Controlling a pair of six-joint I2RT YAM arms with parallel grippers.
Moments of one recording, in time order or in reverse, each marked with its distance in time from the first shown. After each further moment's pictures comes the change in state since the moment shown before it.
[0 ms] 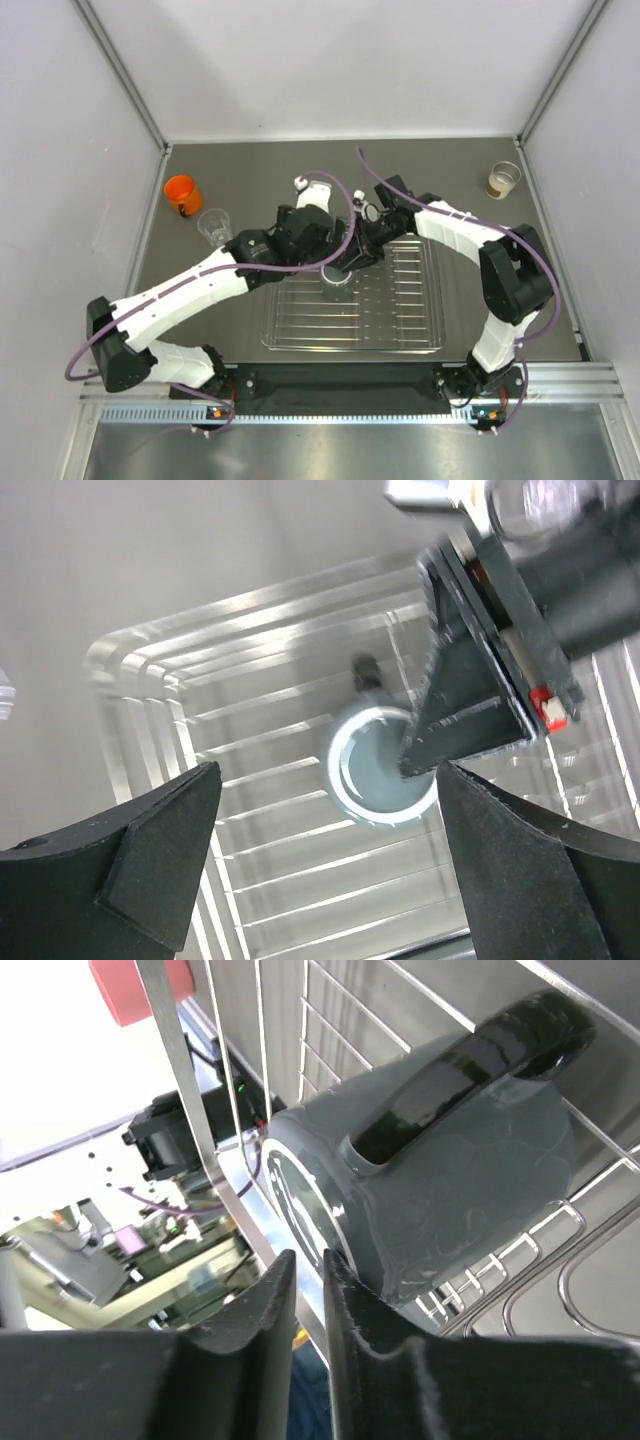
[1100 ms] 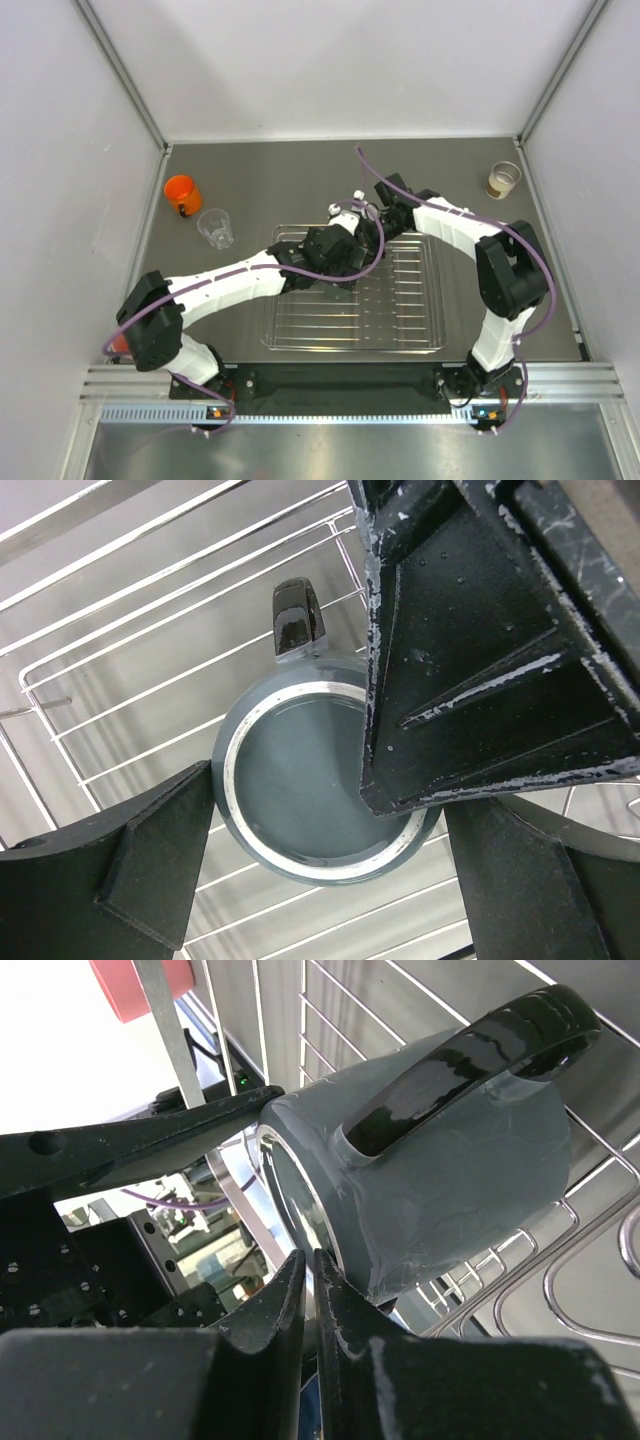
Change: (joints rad) left arm -0.002 0.180 -0.135 0.188 0.136 0.067; right arm -0.013 0.041 0.061 -0.079 -0.016 -0.032
